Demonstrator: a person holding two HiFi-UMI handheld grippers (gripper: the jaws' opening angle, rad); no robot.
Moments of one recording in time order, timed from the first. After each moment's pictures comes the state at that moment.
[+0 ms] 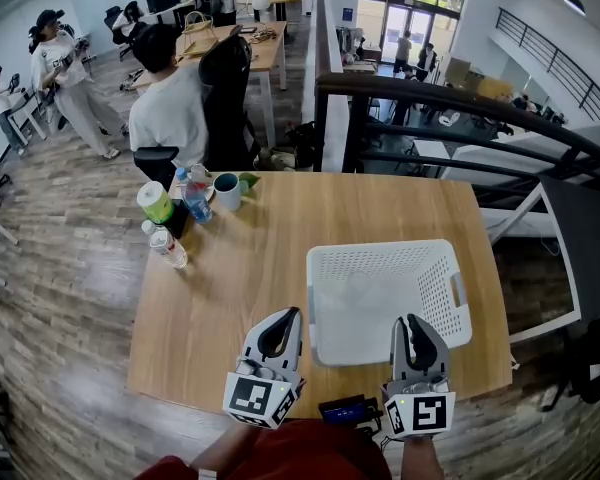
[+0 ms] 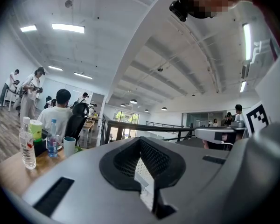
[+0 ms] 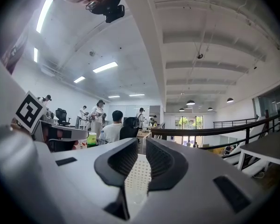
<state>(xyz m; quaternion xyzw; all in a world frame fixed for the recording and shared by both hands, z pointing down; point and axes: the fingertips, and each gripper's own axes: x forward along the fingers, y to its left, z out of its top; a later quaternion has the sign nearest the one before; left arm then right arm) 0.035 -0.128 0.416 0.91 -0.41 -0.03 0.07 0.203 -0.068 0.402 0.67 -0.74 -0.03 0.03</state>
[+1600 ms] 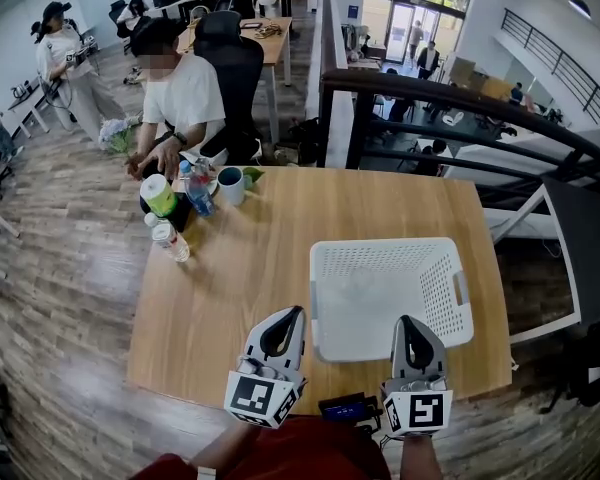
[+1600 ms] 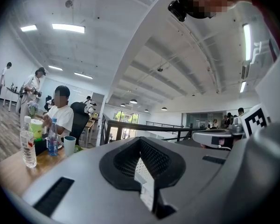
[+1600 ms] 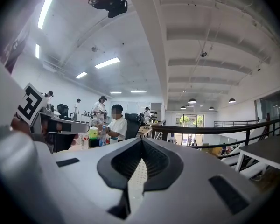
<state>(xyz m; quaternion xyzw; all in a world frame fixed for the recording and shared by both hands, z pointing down) 0.032 -0.122 0.419 0.91 -0.41 -0.03 0.07 0.197 -0.068 0.416 0.67 -0.74 -0.03 0.06</state>
